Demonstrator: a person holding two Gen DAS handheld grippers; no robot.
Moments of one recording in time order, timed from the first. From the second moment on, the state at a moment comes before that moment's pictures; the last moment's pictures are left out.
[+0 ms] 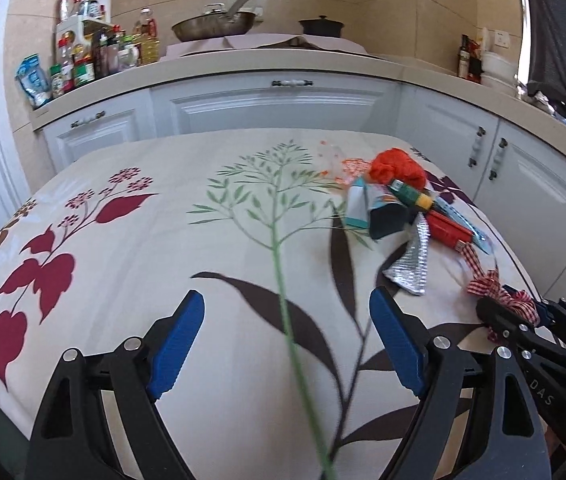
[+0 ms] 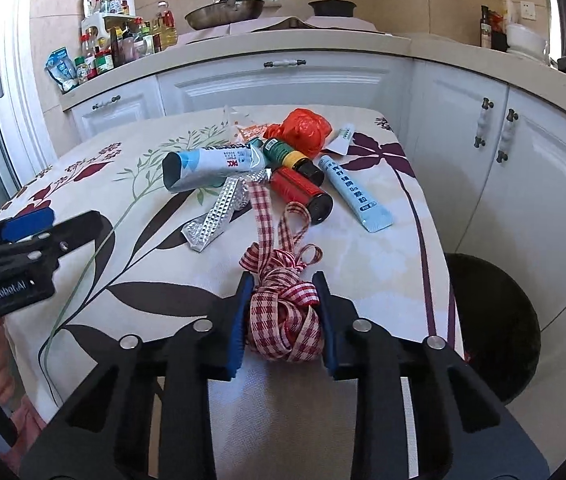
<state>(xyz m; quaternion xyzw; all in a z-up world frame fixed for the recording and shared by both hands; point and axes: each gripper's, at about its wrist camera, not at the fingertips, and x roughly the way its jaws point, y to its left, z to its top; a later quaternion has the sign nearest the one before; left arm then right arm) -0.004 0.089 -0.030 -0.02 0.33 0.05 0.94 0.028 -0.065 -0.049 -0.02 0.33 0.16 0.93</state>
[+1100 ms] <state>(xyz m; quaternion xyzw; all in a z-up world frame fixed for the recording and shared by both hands) 0.048 0.033 -0.029 0.00 0.35 0.02 0.93 0.047 -0.151 -0.039 0.04 0.31 0.12 0.94</state>
